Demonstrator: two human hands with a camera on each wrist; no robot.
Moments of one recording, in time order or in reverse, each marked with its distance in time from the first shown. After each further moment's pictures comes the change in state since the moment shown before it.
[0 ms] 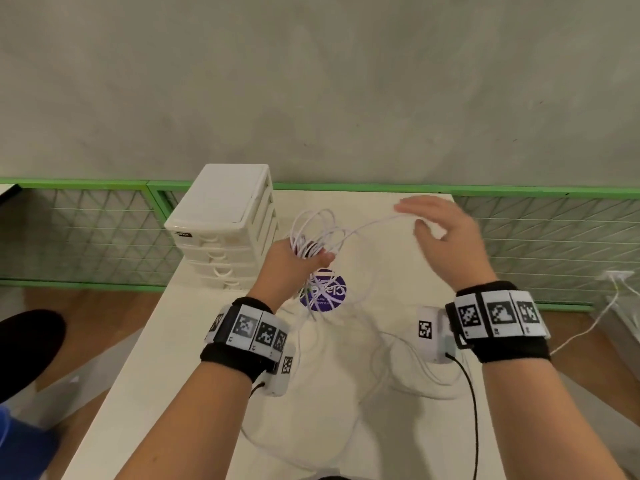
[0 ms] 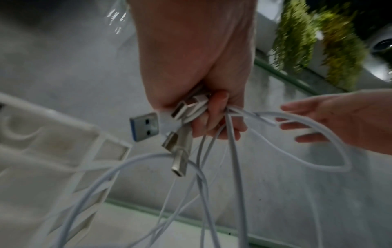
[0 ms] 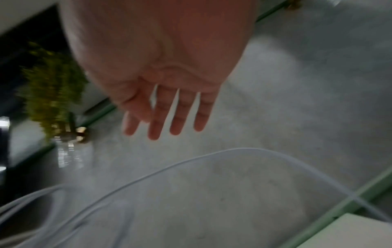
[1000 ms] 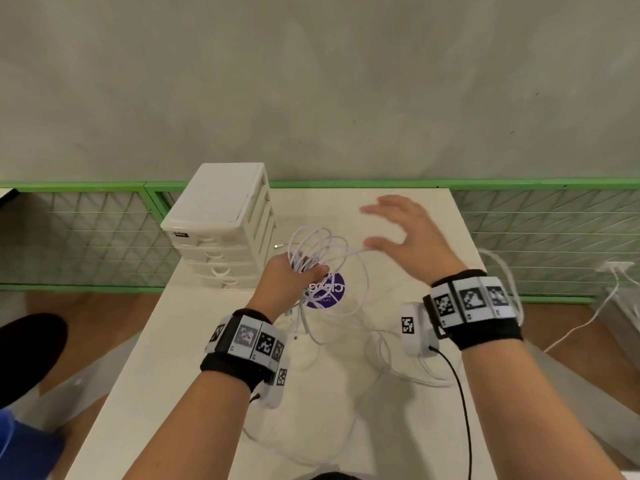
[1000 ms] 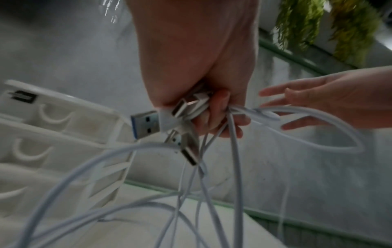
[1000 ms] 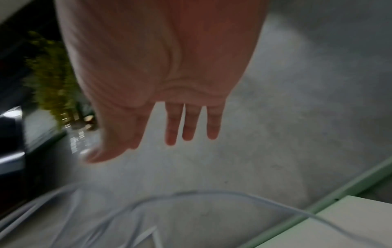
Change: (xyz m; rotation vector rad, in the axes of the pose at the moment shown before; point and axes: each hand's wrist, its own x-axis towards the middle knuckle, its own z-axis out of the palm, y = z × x) left_hand -0.006 -0.021 0.004 0.137 -0.015 -0.032; right_hand 0.003 0.000 0.020 -0.129 -0.352 0.094
